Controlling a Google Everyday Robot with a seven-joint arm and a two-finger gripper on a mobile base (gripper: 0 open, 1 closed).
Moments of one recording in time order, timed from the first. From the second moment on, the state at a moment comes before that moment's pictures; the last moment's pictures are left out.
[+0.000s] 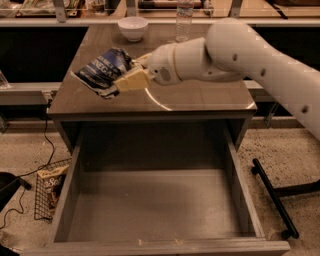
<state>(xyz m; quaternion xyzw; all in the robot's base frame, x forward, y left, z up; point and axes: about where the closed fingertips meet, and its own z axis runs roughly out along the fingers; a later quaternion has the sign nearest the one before) 0.619 0.080 0.926 -0.49 0.66 0.32 0.47</state>
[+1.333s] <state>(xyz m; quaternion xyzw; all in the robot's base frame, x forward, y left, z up) 0.531 -0.064 0.822 -0.38 0.71 0.33 0.50</state>
